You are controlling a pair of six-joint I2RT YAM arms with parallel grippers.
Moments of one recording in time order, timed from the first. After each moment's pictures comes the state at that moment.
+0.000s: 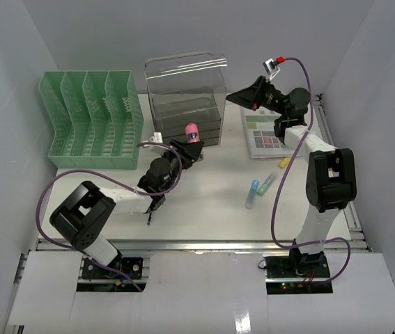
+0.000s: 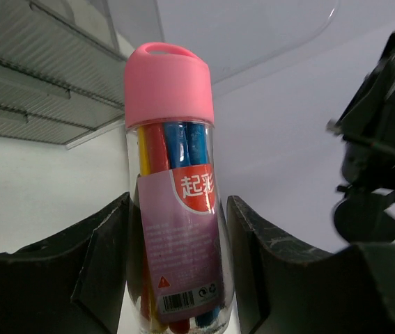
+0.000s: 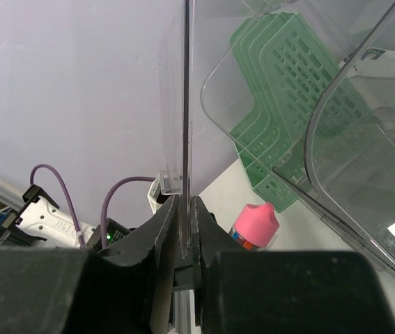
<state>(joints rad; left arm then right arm) -0.70 1.57 0.61 1.02 -0.29 -1.07 0.17 1.87 1.36 1.05 -1.06 1.28</state>
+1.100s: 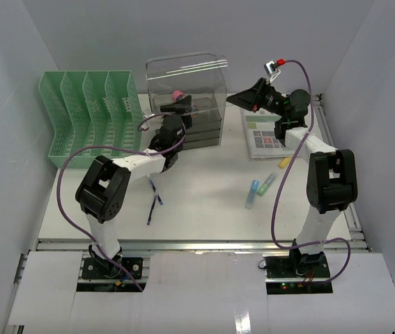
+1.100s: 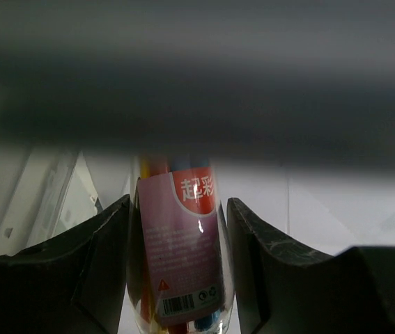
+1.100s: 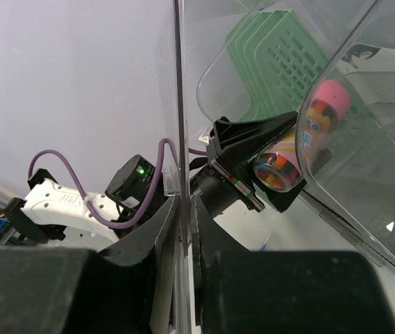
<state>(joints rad) -0.58 1.86 1.17 0.68 -0.53 -1.62 0.17 1.86 1.33 1.04 -1.04 1.27</state>
